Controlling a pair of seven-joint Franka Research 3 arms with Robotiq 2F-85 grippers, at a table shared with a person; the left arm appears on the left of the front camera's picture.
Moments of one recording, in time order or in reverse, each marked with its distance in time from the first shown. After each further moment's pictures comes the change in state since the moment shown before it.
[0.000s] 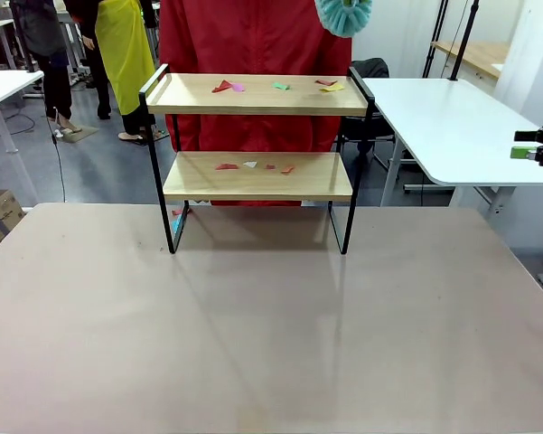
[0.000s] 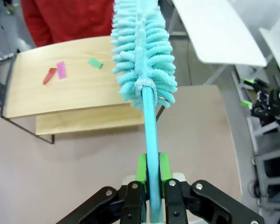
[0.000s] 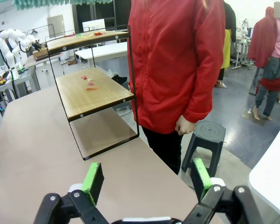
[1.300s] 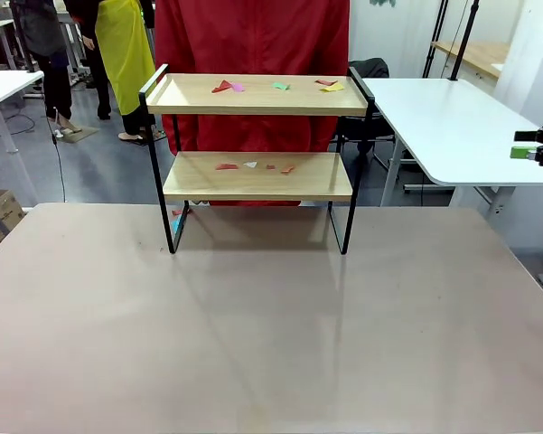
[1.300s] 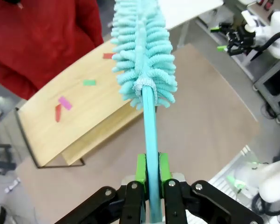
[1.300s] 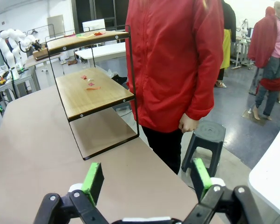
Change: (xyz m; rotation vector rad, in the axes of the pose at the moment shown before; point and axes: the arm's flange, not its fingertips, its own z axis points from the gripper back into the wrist) left arm 0.067 0.066 0.063 -0.197 0.147 -0.479; right arm 0.000 0.000 0.000 0.000 0.000 0.000
